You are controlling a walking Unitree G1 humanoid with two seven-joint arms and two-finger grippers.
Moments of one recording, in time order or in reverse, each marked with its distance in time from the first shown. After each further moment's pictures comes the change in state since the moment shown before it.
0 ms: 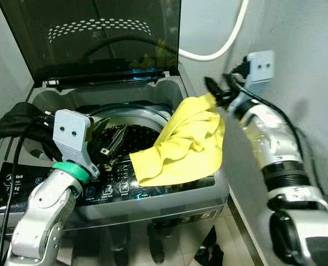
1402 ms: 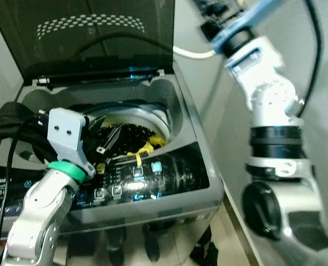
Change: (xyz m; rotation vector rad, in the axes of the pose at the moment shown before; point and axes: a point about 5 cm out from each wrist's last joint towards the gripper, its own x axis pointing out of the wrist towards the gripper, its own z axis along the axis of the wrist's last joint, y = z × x) left arm -0.001 0.004 0.005 0.013 -0.012 0.029; right arm 0.009 0.056 0.070 0.347 -0.205 0.179
